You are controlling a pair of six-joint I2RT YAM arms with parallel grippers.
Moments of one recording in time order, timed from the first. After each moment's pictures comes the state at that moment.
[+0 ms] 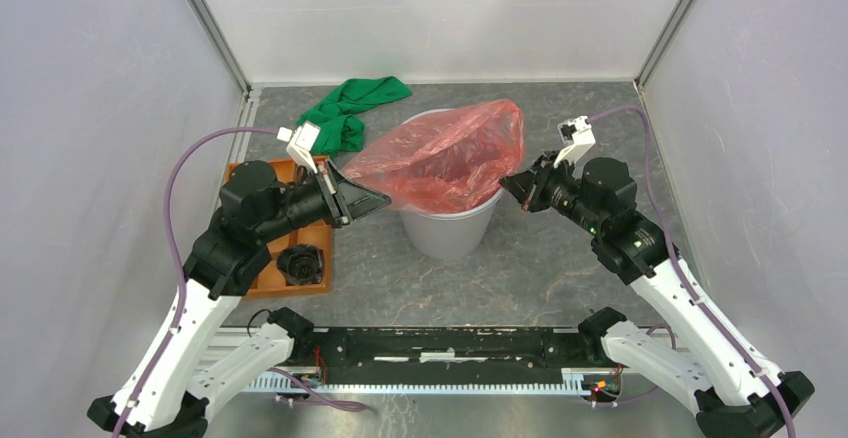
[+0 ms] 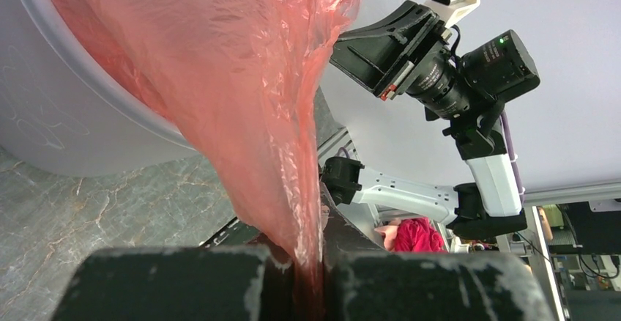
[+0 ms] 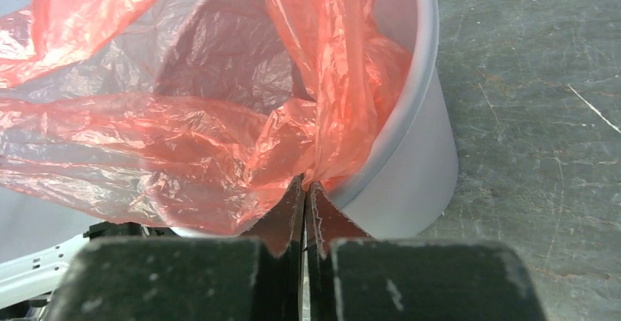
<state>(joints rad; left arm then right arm) -0.50 0.75 1.09 -0.54 0.45 -0.84 0.52 0.83 0.89 -0.29 -0.15 0.54</state>
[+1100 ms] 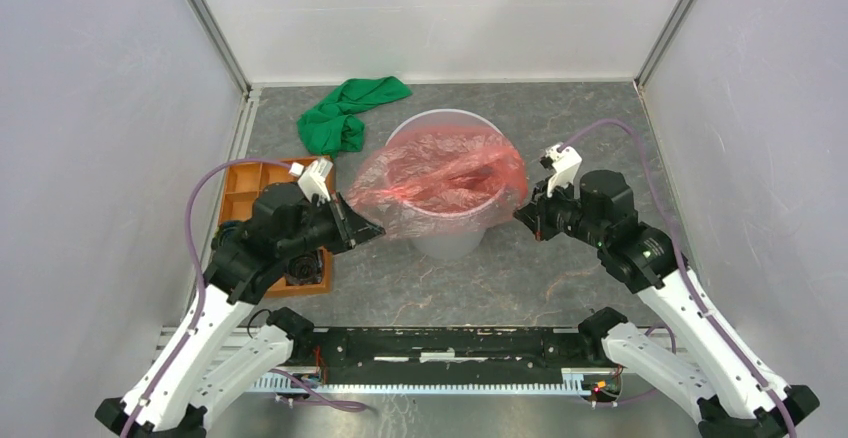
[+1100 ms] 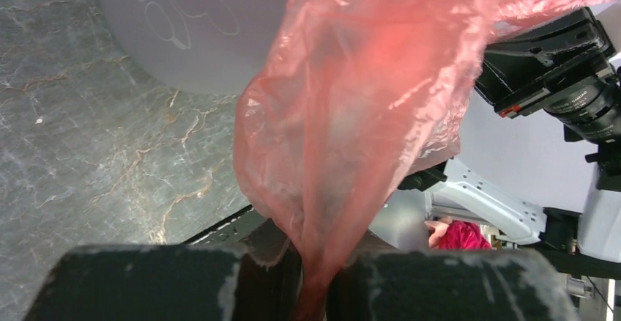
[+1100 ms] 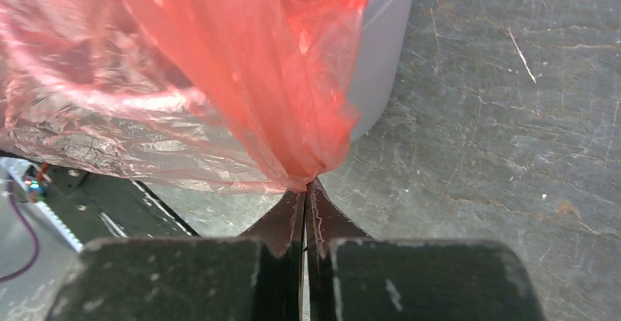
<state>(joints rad) -0.50 0.67 0.87 -0.67 0.35 -0.83 0.52 0.76 0.89 -0.59 -0.21 0.19</state>
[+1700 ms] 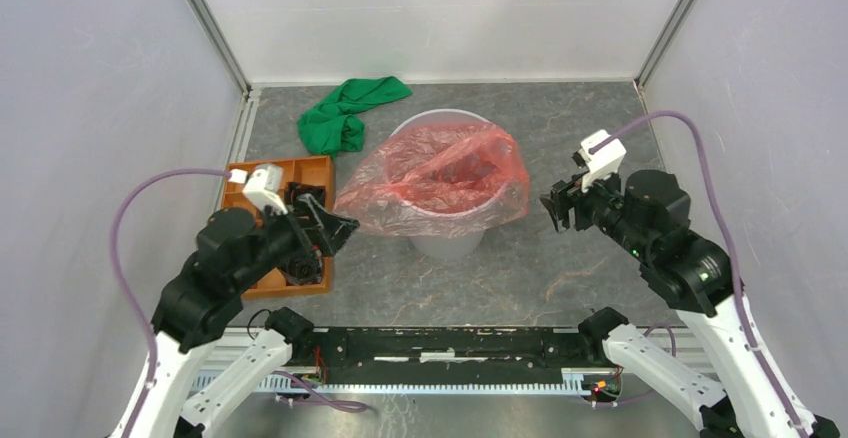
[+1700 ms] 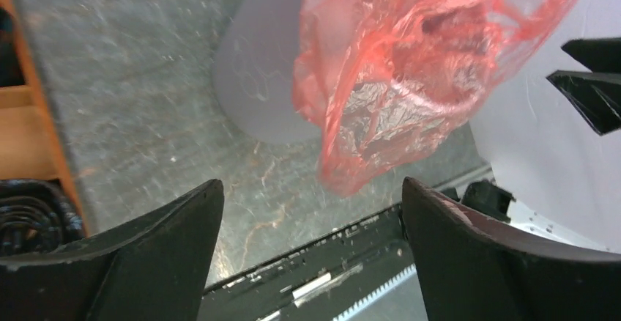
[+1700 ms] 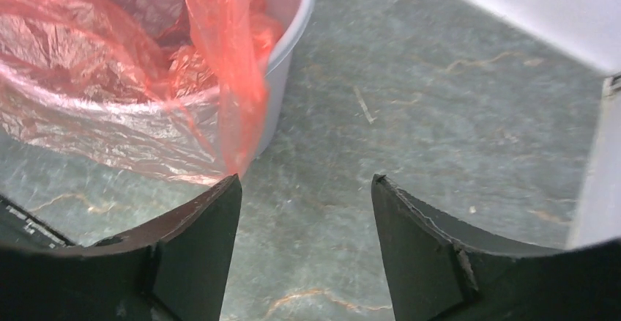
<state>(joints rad) -0.50 0.55 1.00 -0.84 0.10 -0.65 0.52 0.72 1.12 -0.78 0.01 -0.07</state>
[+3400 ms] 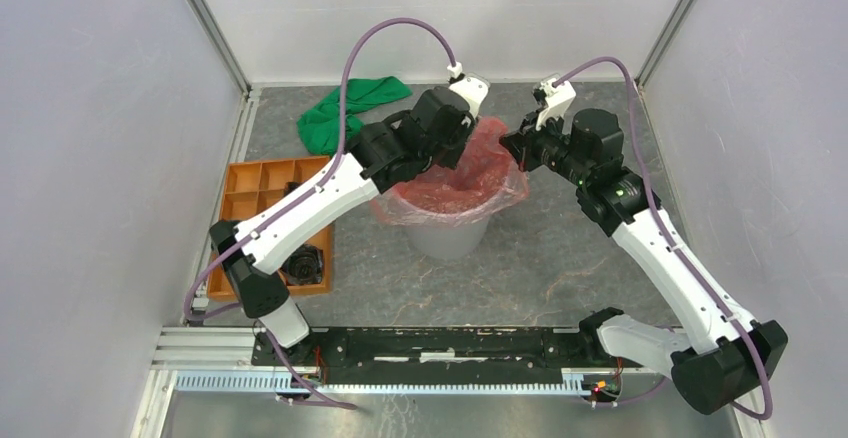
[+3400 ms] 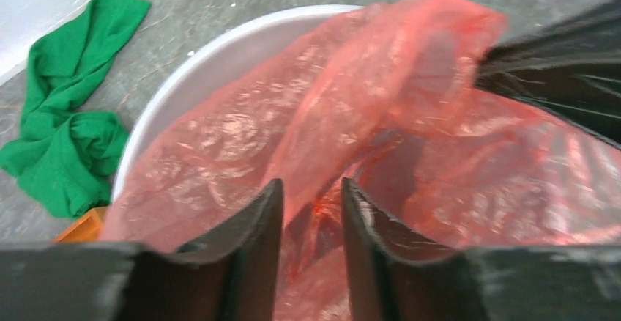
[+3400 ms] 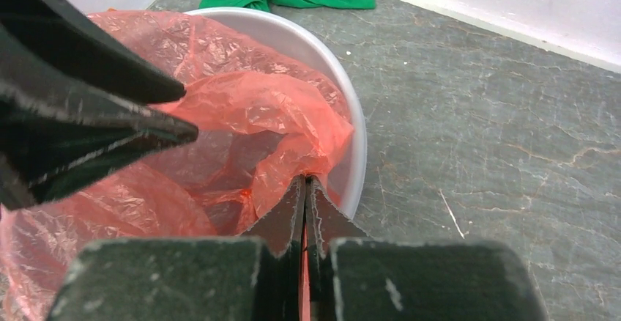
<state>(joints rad) -0.94 1.64 1.82 -0.78 -0.38 -0.11 0.43 1.09 1.11 -0.24 -0.23 0.11</state>
